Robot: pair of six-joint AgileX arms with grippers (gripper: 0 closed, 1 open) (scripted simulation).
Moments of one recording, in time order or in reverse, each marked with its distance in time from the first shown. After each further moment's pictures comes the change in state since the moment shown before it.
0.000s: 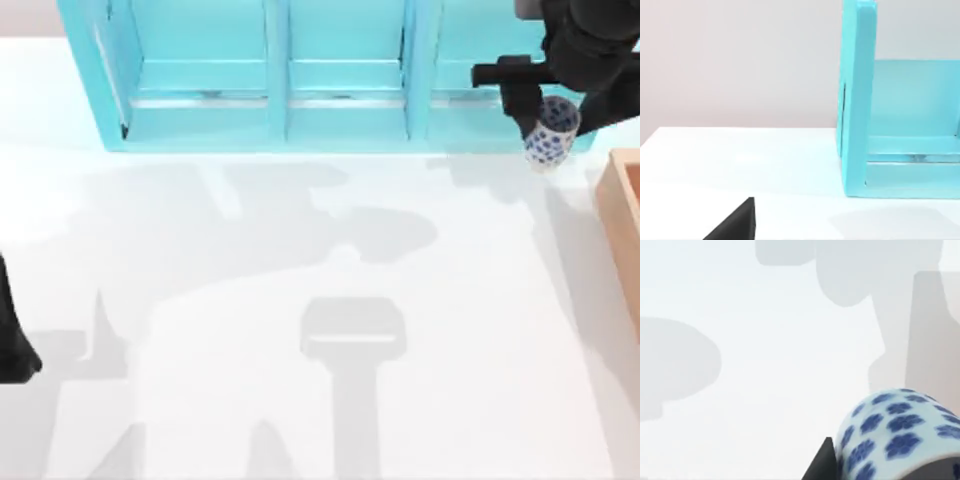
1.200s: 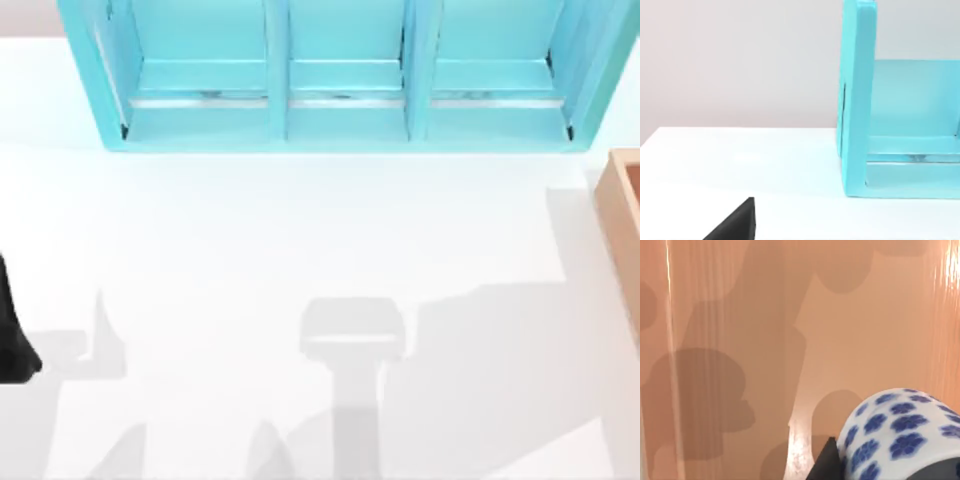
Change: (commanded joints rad) left arm 0.000 0.000 0.000 0.000 0.000 0.000; right arm -0.605 -0.520 -0.589 0.076 -0.106 -0.599
